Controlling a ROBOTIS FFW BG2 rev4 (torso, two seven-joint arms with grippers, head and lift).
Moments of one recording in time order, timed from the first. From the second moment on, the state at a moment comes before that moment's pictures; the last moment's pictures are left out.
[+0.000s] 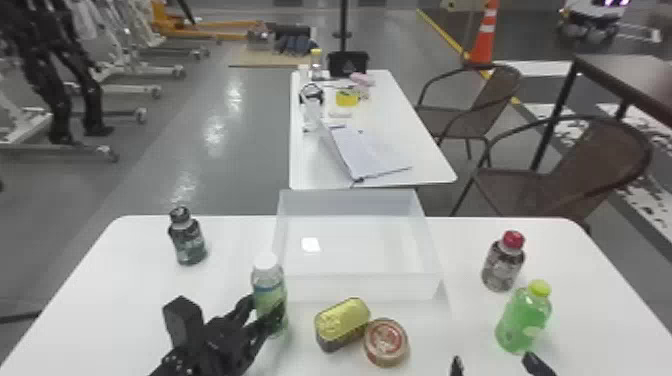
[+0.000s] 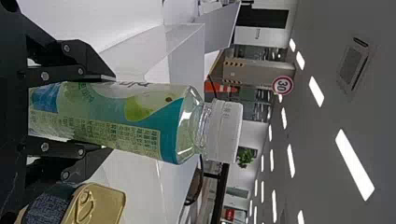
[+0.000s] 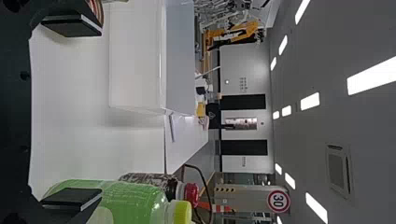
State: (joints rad) left arm 0.04 0.01 0.07 -1.31 0.05 -0.15 -0.61; right arm 0.44 -0.08 0.06 -1.68 -0.08 -0.27 0.05
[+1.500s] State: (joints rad) left arm -0.24 0.01 -0.11 -1.33 0.16 -0.02 -0.58; right arm 0.41 -0.08 0.08 -1.66 -0.08 -0.27 0.05
